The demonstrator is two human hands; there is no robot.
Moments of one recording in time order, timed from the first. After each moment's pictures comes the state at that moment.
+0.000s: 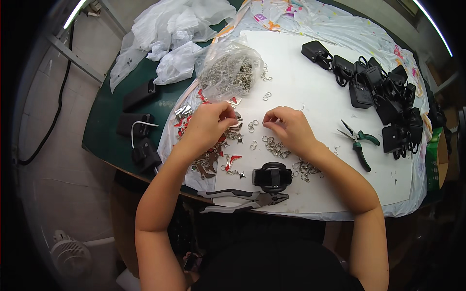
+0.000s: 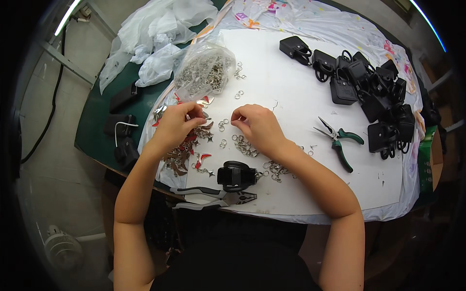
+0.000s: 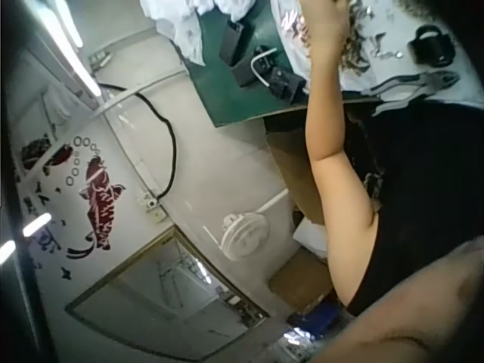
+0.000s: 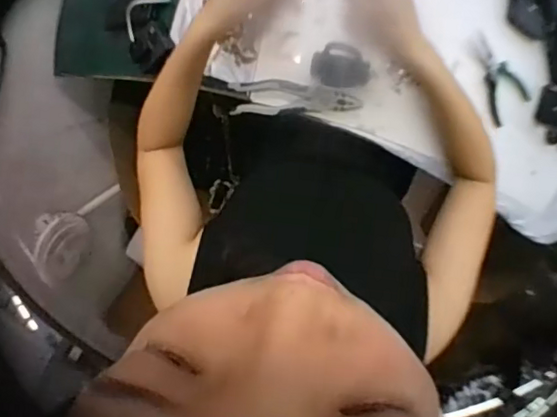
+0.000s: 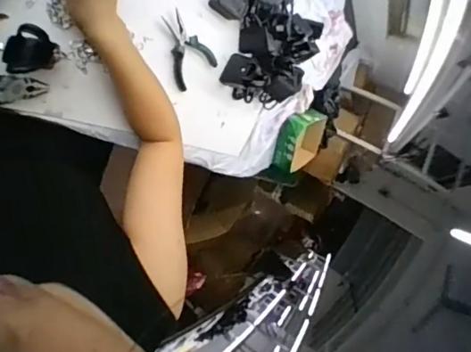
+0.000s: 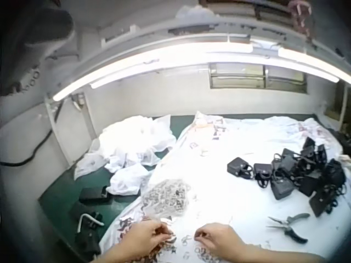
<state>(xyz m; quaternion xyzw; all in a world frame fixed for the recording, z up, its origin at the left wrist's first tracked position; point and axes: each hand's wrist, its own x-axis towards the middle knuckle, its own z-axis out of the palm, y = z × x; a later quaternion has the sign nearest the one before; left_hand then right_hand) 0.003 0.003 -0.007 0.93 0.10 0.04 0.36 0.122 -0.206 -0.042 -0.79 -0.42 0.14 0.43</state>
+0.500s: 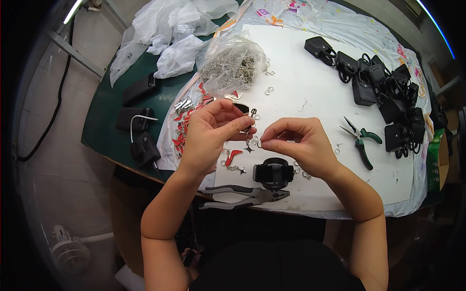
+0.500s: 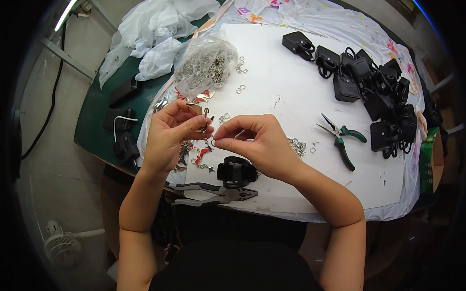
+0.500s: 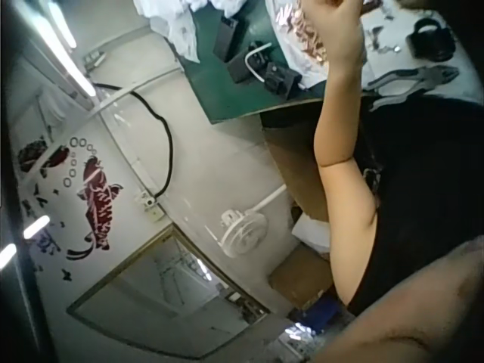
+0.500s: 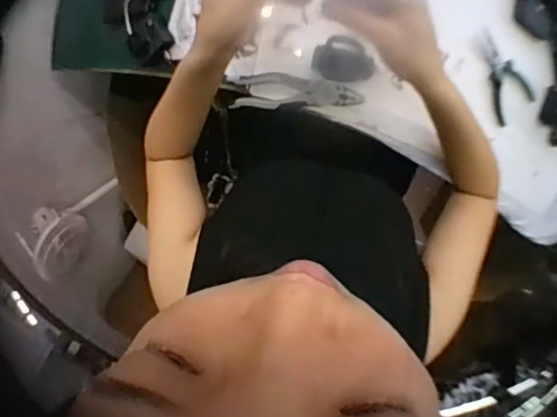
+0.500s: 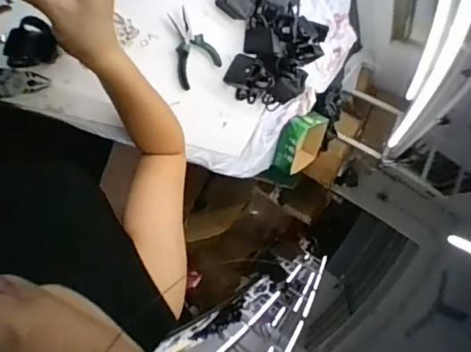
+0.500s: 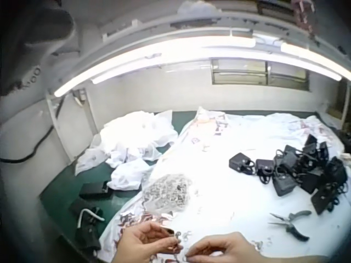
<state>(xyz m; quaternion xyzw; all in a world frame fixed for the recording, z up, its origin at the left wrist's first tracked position) -0.027 -0.046 0.022 0.61 0.14 0.11 0.77 0.082 -0.232 0.017 -0.61 -0.34 0.36 0.62</state>
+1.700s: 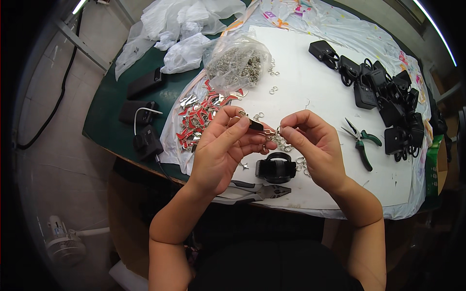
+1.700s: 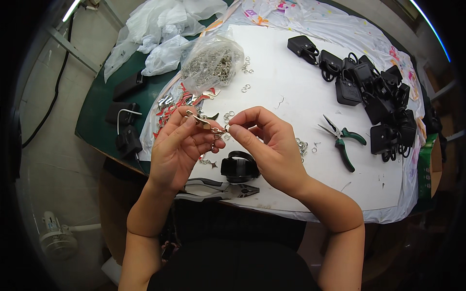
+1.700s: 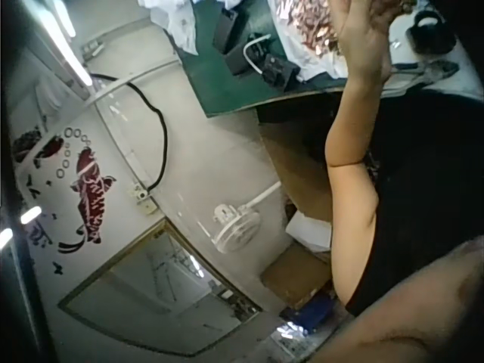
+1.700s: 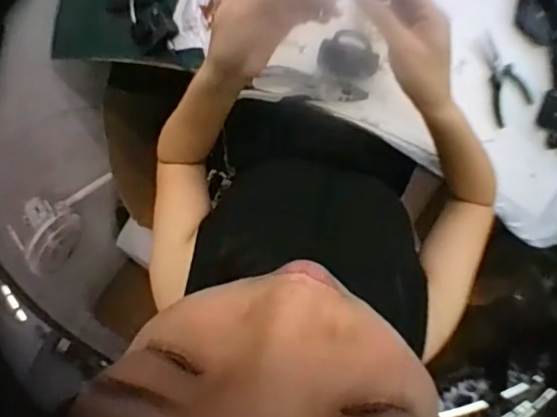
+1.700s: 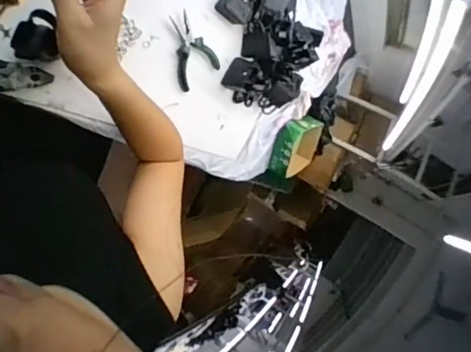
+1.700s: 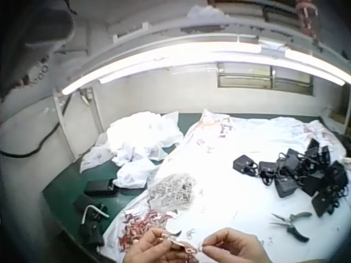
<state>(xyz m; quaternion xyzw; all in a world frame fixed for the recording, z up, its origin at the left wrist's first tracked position) -0.056 -0.076 0.028 0.44 0.09 0.11 0.89 0.057 -0.243 0.029 -0.59 -0.29 0.30 0.69</state>
